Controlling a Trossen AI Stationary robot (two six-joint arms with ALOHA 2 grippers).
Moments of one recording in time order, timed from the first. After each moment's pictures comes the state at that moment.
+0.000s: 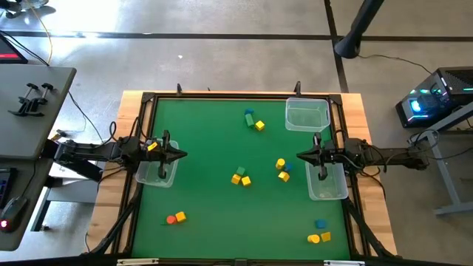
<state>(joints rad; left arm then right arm) -0.07 0.06 0.03 -0.02 -0.10 0.00 0.03 0.03 0.02 0.00 0.02 0.13</state>
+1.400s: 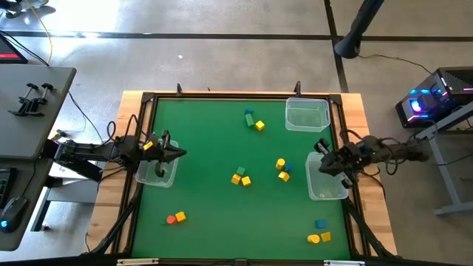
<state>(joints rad) -0.07 0.06 0.03 0.07 -0.11 -0.19 0.17 0.15 0.02 0.61 -0.34 0.19</state>
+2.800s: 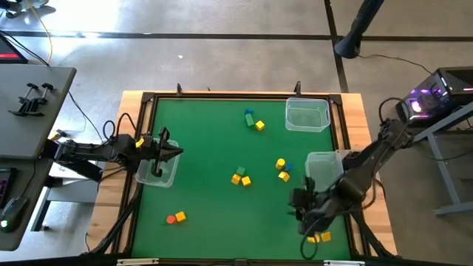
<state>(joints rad) -0.07 0.06 0.03 0.21 -0.06 -0.07 0.77 1.49 1.35 -0.96 0.31 0.93</state>
